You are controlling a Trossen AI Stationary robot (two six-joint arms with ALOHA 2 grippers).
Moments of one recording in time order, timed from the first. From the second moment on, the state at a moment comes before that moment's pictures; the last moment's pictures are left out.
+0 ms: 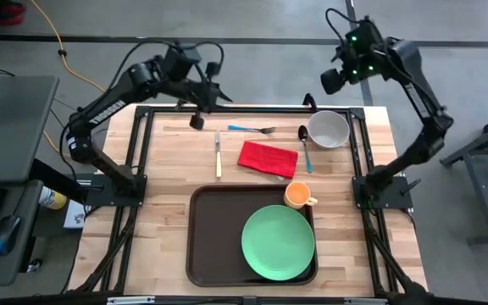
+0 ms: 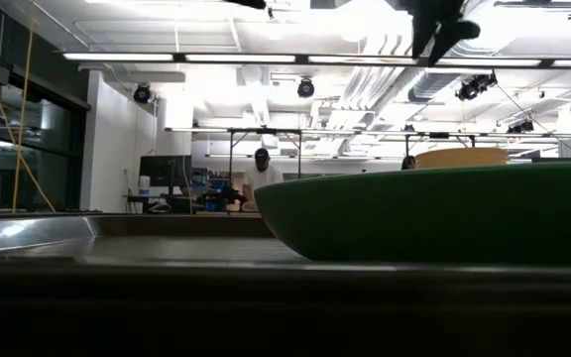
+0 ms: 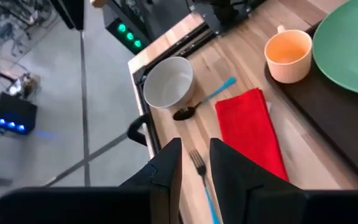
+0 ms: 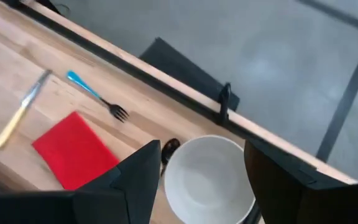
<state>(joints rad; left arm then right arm) 0.52 1.52 1.88 -0.97 0.34 0.94 -0.90 1.51 1.99 -1.44 0.03 0.14</state>
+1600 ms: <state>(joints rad) 0.95 1.51 1.70 -1.00 0.91 1.11 -0.71 1.59 0.97 -0.81 0.09 0.44</state>
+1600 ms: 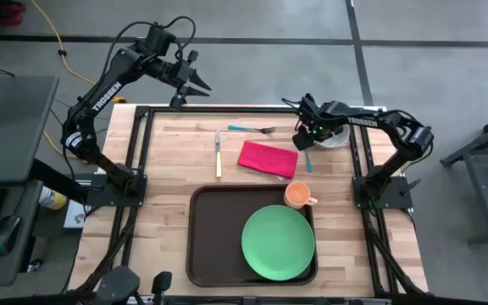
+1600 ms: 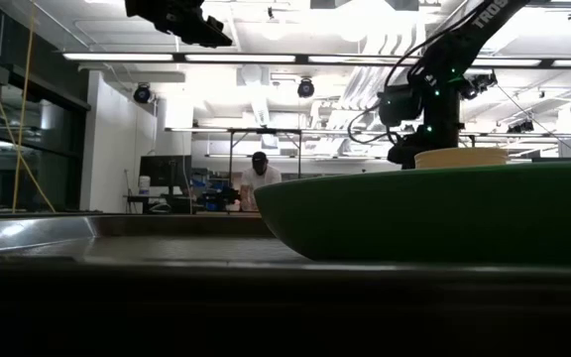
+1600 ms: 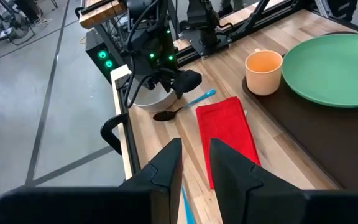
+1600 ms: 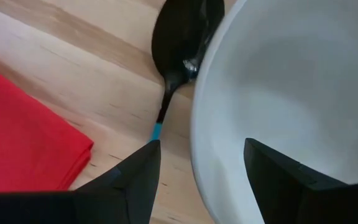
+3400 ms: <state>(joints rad) 0.95 1.51 1.70 -0.97 0.87 1.03 -0.54 1.52 1.61 -1.44 0.11 0.32</state>
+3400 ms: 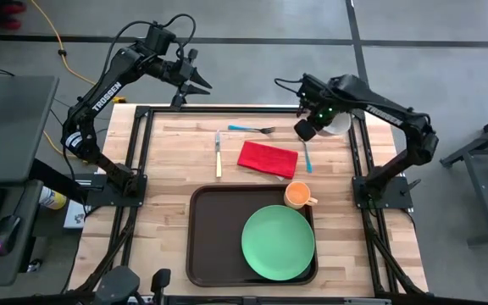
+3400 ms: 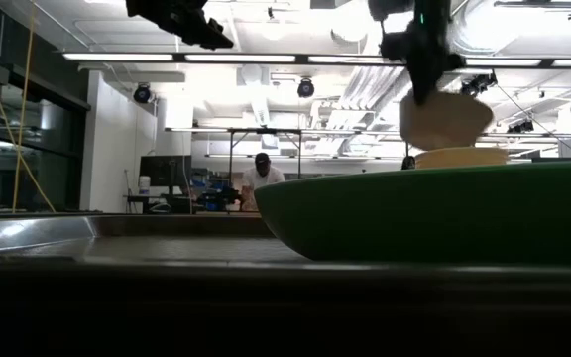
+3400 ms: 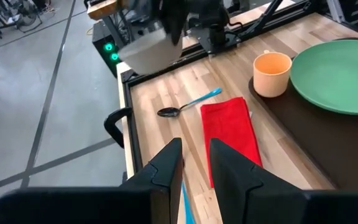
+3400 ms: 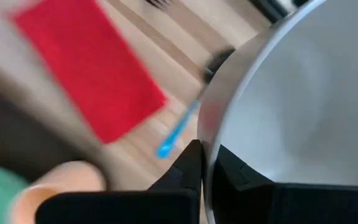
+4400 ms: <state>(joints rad) 0.95 1.51 1.70 -0.85 0.79 0.76 0.52 1.63 1.99 -1.34 0.18 0.81</state>
